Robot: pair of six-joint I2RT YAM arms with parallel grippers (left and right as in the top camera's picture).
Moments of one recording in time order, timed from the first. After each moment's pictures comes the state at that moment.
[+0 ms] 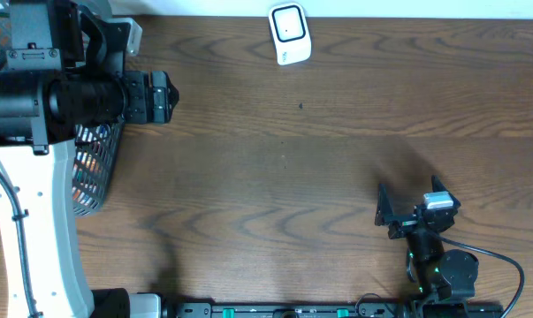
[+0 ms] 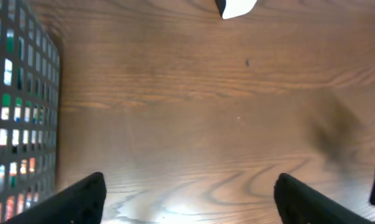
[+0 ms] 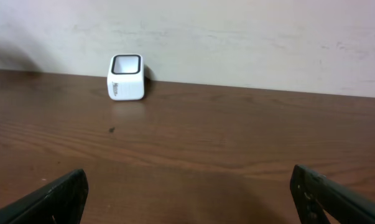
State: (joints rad) left arm 0.02 1.55 2.07 -1.54 0.30 0.02; right arm 0.04 0.01 0.01 -0.06 -0.10 -0.01
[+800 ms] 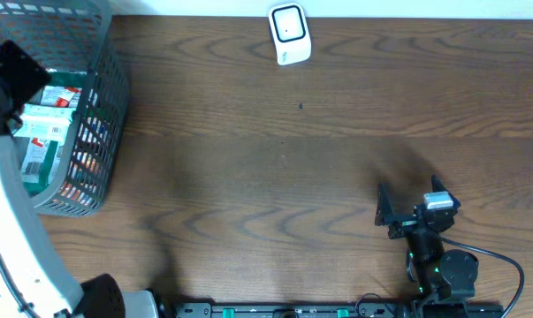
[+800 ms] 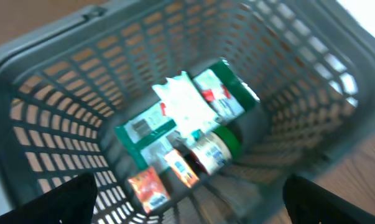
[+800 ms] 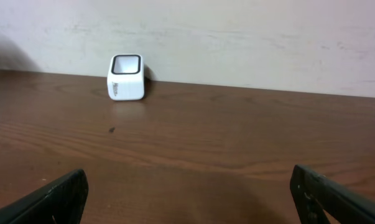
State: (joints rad) left arm 0.37 1.58 2.08 -1.37 -0.27 -0.41; right arm 0.04 0.01 0.01 -0.06 -0.10 -0.01
